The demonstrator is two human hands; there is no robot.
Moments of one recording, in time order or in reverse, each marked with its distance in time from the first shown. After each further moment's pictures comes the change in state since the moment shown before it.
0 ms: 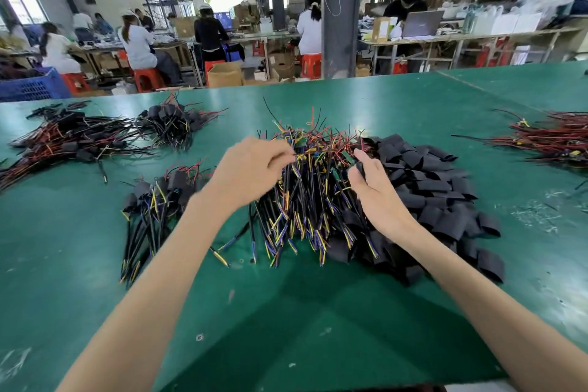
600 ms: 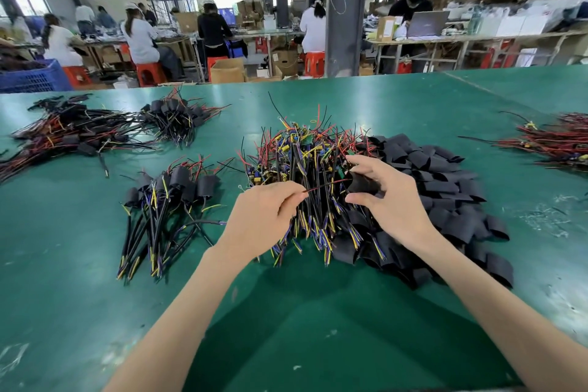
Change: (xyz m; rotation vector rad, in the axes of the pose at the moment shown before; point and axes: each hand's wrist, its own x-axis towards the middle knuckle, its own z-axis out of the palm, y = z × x) left_hand -0.050 -0.001 0.056 -0.195 0.263 0.094; right_hand -0.008 -0.003 -0.009 -0.069 0.101 -0.190
